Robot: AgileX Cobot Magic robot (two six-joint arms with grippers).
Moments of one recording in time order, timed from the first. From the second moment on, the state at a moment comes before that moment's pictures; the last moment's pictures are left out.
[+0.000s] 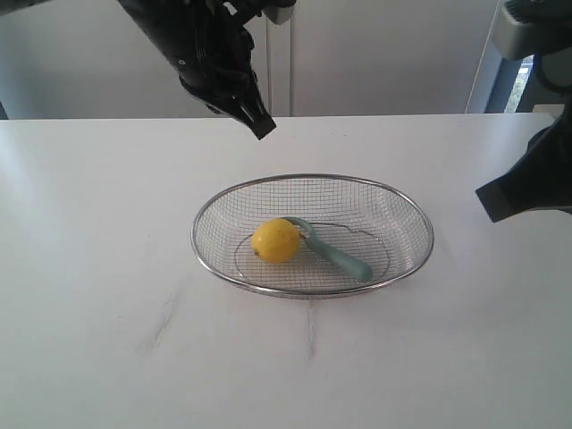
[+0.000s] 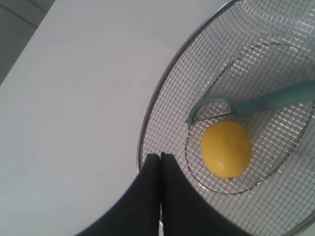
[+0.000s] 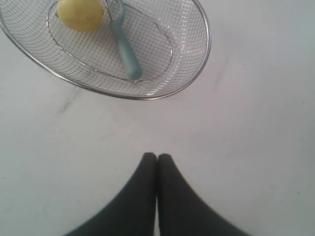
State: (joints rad) left arm -0.66 1.82 -1.78 0.04 0.95 0.40; right arm 0.43 1.06 -1.07 -0.05 1.08 -0.03
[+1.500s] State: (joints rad) left arm -0.17 0.33 -0.02 0.02 0.02 0.08; right arm 0.43 1.06 -1.07 -0.05 1.08 -0.03
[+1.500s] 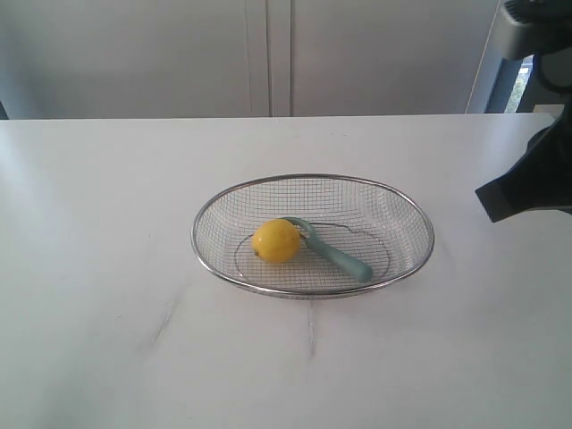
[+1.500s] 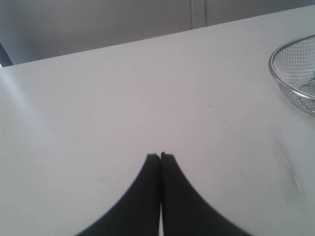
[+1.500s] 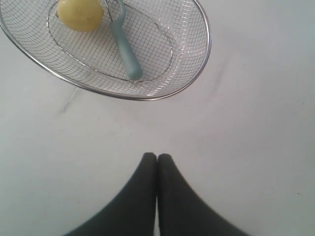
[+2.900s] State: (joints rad) left arm -0.07 0.01 0.02 -0.01 0.42 0.10; right arm 0.43 1.06 -1.07 -0.05 1.07 -0.03
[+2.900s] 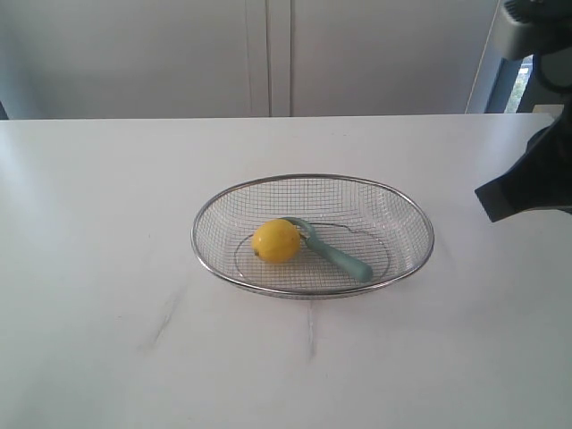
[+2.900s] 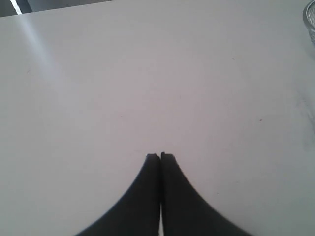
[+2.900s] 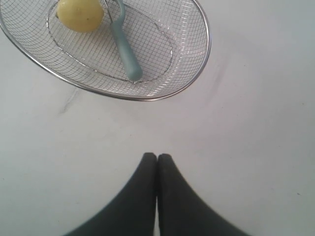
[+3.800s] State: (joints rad) left arm -0.07 0.01 0.02 -0.01 0.42 0.13; right arm 0.43 1.06 -1.07 -0.05 1.07 0.00
